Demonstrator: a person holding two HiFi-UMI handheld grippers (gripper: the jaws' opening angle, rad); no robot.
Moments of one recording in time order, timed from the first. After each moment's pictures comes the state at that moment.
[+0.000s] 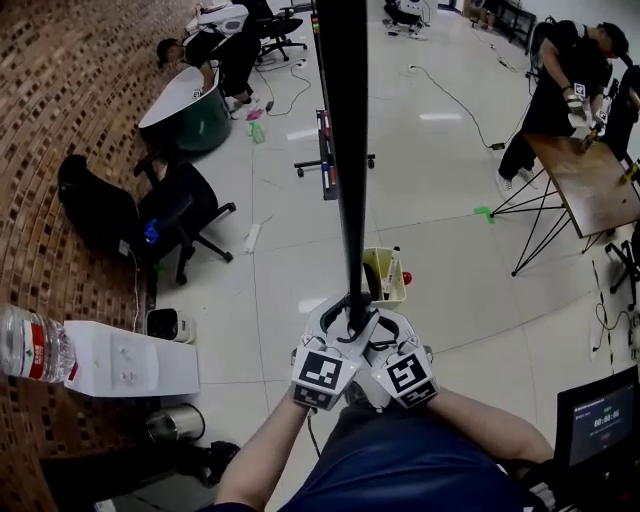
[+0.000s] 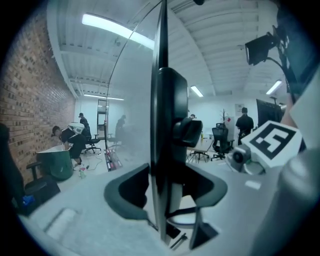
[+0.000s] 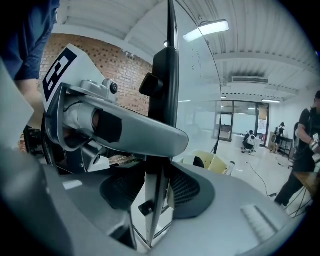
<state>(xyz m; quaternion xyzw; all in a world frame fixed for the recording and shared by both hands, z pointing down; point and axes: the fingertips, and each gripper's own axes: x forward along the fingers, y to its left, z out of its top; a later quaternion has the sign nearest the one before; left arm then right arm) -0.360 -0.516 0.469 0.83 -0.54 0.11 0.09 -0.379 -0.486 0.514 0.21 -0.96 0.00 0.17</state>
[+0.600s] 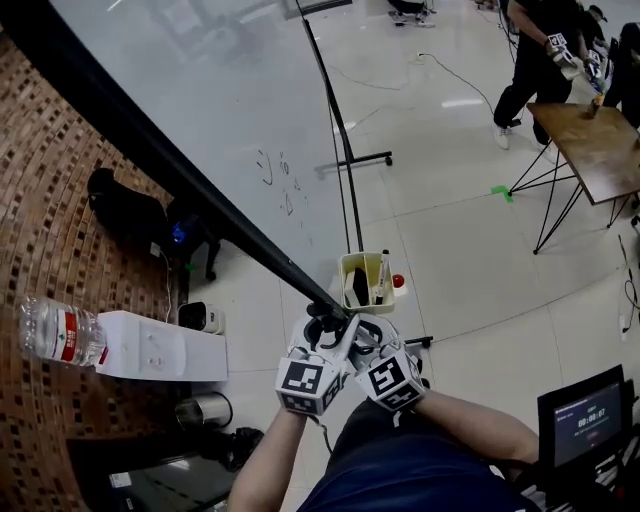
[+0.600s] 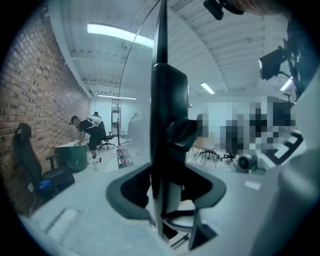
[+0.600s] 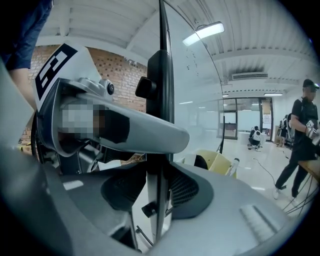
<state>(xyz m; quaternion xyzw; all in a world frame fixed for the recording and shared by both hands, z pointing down) -0.338 -0.448 0.466 0.78 -0.61 0.11 0.11 -0.353 -0.417 0.512 0.18 -0.97 0.01 0.16</state>
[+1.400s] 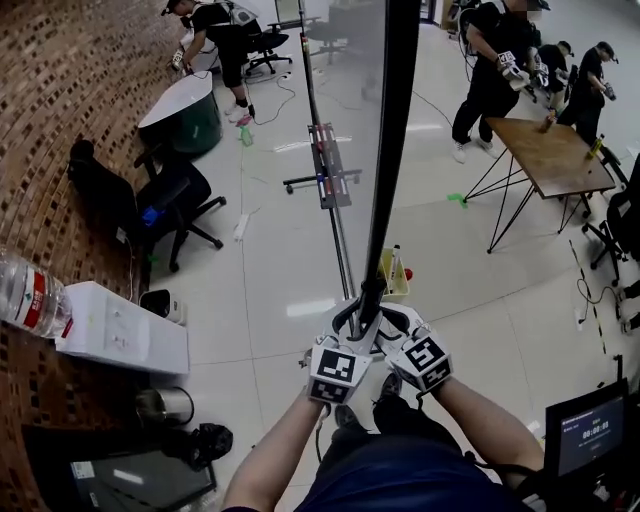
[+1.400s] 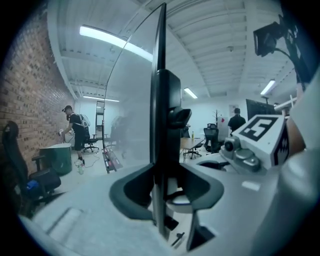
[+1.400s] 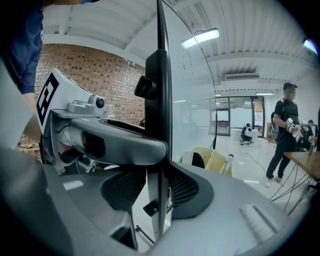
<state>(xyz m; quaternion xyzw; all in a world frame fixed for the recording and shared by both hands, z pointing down) -0.259 -0.361 0.489 0.83 -0.54 0.10 0.08 -0.271 -0.348 0.518 0.21 -0.97 0.04 0.15</state>
